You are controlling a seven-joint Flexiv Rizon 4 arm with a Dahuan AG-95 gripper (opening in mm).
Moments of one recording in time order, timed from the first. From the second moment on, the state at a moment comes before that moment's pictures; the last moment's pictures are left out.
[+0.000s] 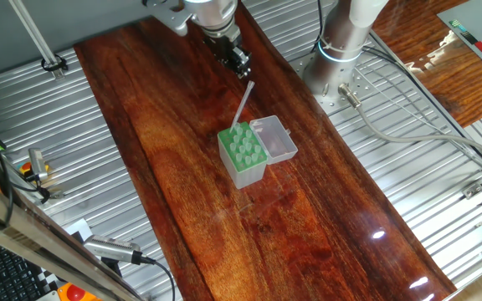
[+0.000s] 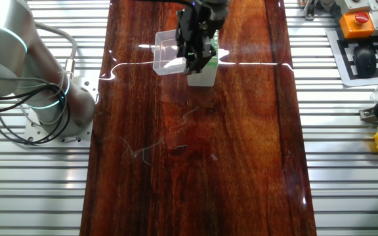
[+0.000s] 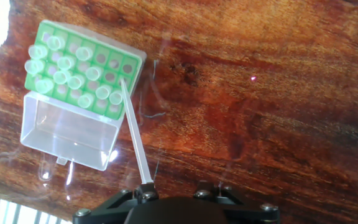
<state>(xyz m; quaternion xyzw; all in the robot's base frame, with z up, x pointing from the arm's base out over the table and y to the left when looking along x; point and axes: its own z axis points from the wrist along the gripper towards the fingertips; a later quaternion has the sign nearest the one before) 0.353 0.008 0.256 0.17 -0.98 0.02 0.13</state>
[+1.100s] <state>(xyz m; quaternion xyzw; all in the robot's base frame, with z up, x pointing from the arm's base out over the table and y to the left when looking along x) 0.349 0.005 0.248 0.18 -0.98 0.00 0.12</state>
